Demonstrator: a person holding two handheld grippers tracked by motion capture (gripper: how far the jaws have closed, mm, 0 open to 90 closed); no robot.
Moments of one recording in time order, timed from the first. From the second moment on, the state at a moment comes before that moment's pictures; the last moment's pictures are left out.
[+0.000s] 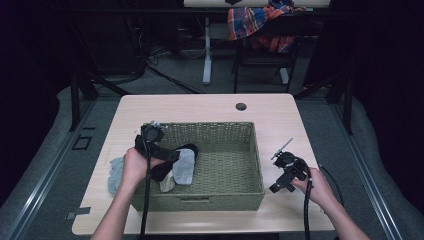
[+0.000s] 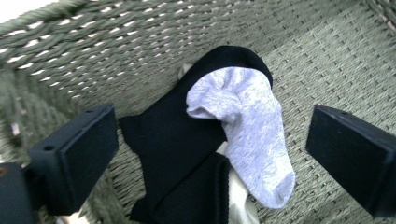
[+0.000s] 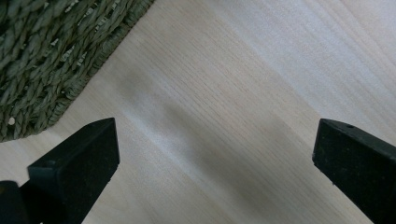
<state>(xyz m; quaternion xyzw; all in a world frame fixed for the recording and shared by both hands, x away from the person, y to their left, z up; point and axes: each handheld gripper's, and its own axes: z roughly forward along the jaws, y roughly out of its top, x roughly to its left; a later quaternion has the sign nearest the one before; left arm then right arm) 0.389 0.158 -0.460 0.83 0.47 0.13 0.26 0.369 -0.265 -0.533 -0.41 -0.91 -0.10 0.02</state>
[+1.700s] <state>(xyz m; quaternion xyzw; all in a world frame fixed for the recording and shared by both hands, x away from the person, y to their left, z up) 0.389 0.157 -0.458 0.86 0.44 0.08 0.24 0.369 -0.265 -0.532 -0.40 -0.91 -0.09 0.01</state>
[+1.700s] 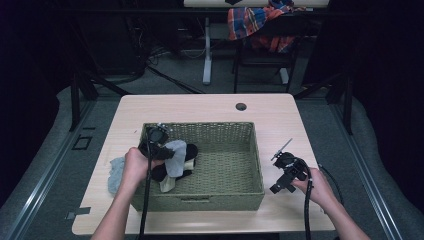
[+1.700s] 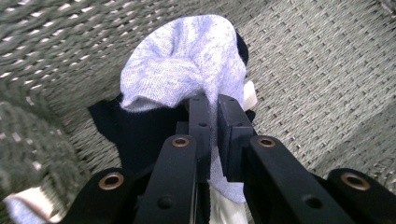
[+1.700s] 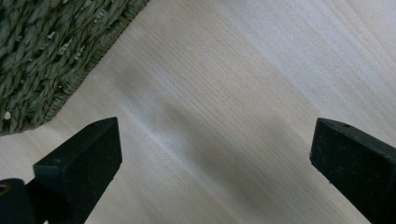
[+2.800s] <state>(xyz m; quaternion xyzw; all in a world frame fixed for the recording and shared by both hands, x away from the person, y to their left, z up) 0.374 0.200 -0.411 0.83 0.46 0.10 0.29 0.369 -0.264 -0.533 -0.40 -0.91 -0.08 0.02</state>
